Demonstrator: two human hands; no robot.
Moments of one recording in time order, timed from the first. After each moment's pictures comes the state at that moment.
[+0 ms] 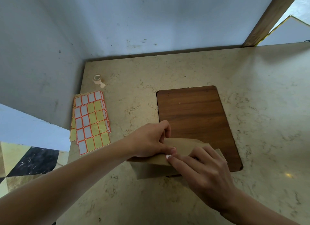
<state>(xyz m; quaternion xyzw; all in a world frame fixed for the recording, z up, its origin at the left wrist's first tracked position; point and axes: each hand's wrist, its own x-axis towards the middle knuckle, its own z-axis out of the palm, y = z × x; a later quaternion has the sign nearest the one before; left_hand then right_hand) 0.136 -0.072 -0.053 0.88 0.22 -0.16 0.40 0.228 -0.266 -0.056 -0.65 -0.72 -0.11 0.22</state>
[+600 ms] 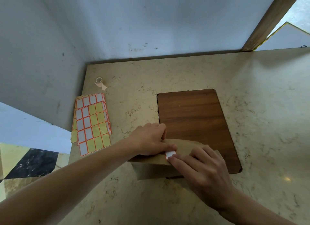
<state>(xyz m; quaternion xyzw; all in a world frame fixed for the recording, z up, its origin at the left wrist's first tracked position) 0.146 -0.070 -0.065 0.92 0.24 -0.22 0.24 0.226 -0.264 -0.054 -0.66 -0.71 -0.12 0.21</state>
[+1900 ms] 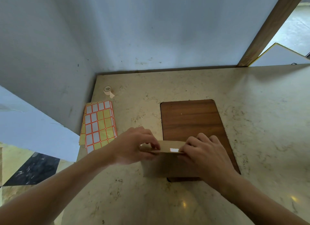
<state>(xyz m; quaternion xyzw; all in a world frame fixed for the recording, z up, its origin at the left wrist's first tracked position) 0.066 -0.055 -0.031 0.94 0.12 -0.07 0.32 0.237 -0.251 -0.025 -0.76 -0.65 0.03 0.04</state>
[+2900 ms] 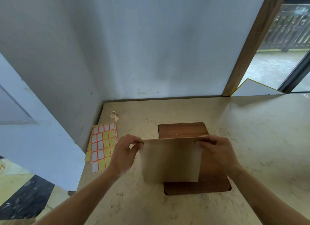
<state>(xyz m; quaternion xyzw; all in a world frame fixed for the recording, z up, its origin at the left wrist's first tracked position) 0.040 -0.084 -0.042 0.83 0.32 0.30 0.34 0.290 -0.278 -0.017 -0.75 -0.36 0.21 0.52</state>
